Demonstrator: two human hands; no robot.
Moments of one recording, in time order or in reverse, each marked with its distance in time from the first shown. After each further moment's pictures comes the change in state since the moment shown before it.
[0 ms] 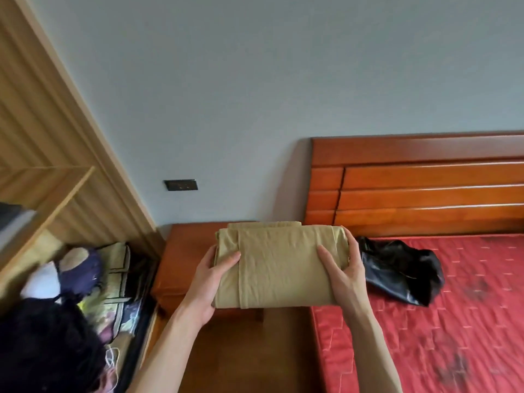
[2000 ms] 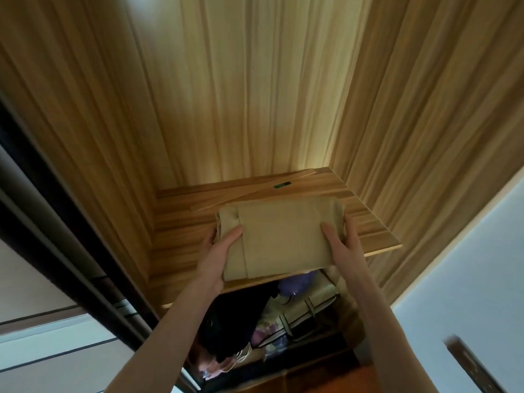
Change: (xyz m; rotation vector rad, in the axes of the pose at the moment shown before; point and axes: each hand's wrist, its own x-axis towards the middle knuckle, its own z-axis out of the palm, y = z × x) left_hand -0.012 0.202 -0.478 -0.557 1.376 0.461; right_hand 0.065 -0.097 0.783 -0.015 -1.343 -0.120
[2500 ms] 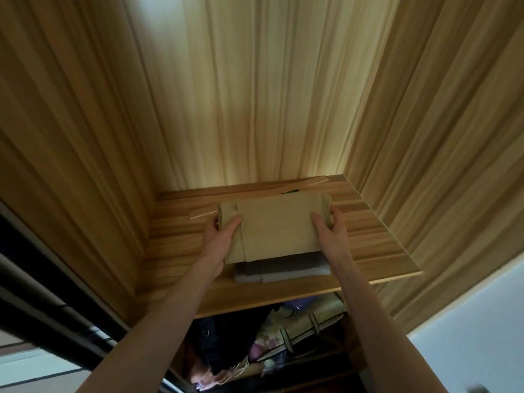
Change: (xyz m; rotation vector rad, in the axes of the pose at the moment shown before) left_hand 0.110 0.002 0.033 0.192 0.130 0.089; right_hand 0.129 0.027 0.041 -0.058 -0.049 0.047
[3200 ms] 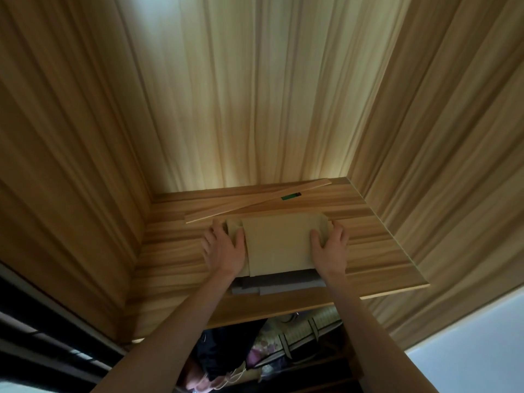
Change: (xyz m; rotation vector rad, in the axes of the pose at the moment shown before) left_hand 0.040 -0.042 0.028 0.823 0.235 0.220; right_hand 0.033 0.048 0.012 -0.470 0.120 -0.066
